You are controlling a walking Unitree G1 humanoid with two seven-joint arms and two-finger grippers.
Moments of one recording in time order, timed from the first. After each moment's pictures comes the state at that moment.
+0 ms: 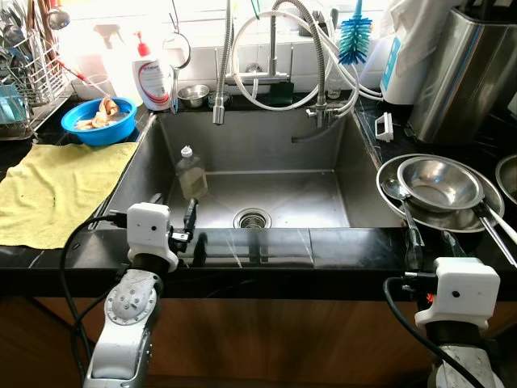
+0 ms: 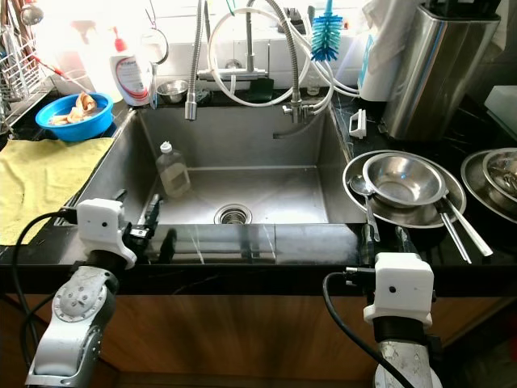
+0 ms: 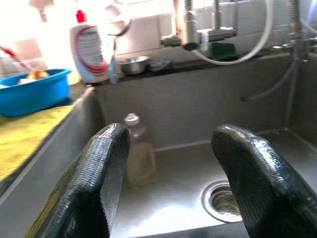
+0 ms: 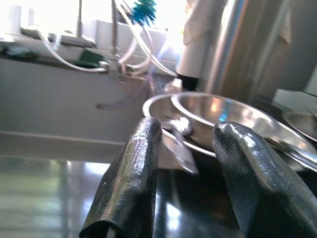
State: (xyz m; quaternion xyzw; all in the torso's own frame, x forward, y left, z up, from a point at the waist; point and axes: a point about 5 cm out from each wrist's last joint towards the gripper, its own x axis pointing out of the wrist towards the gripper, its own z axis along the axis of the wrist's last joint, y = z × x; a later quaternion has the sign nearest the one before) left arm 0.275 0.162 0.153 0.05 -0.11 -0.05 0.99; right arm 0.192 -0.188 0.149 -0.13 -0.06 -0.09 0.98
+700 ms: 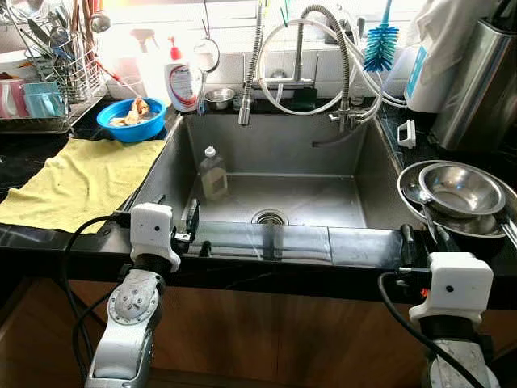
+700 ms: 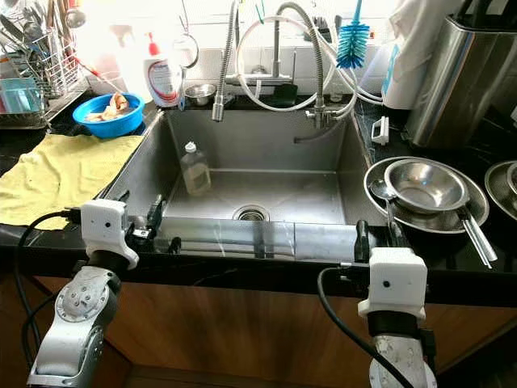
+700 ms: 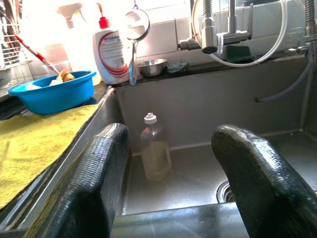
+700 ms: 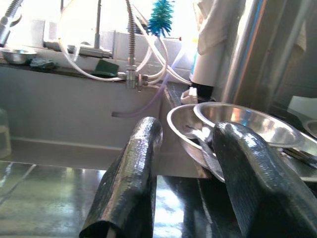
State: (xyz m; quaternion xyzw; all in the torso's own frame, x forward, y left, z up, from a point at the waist) left arm 0.276 0.159 0.153 0.05 -0.11 -0.05 0.99; right arm 0.195 -0.187 0.150 -0.13 -0.06 -0.10 0.98
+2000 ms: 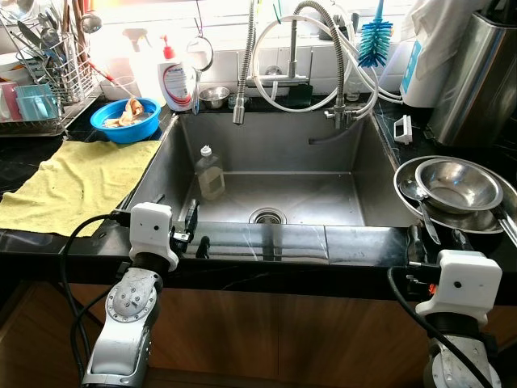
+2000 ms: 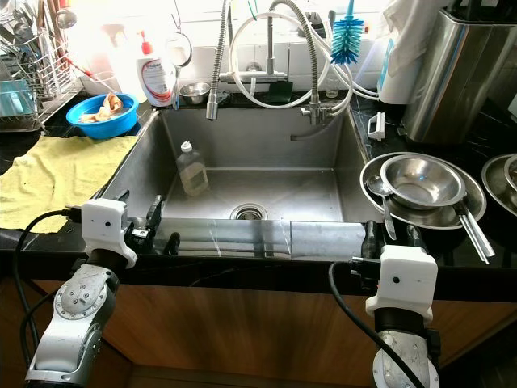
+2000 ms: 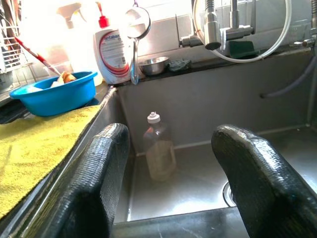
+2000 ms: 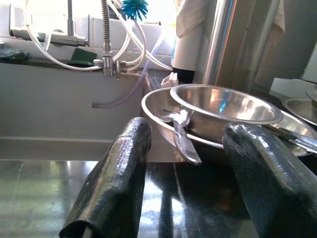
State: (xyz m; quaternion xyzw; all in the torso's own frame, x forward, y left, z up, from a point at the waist) left arm 0.280 0.167 0.152 0.06 -0.11 -0.05 0.99; right arm 0.201 -0.197 0.145 -0.12 -0.05 -0.13 0.98
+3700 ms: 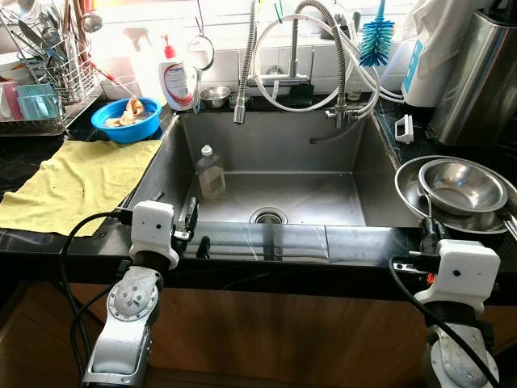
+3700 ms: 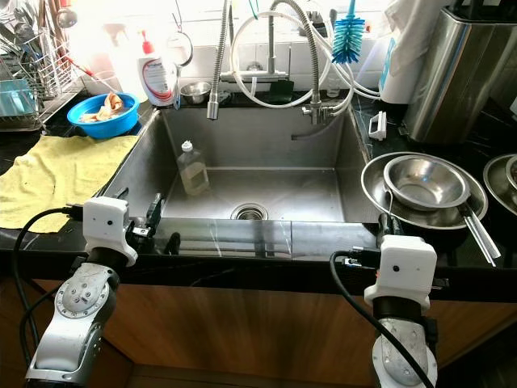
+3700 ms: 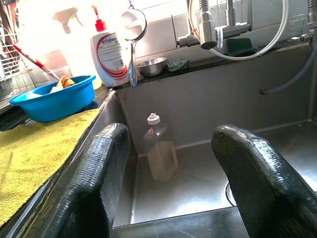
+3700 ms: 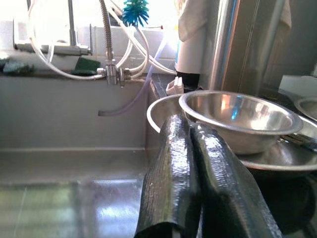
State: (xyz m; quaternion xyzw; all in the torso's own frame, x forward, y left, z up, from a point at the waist) left arm 0.280 0.162 0.153 0.08 -0.11 -0.05 0.99; right arm 0.214 -0.194 0.152 -0.09 -0.06 -0.12 0.99
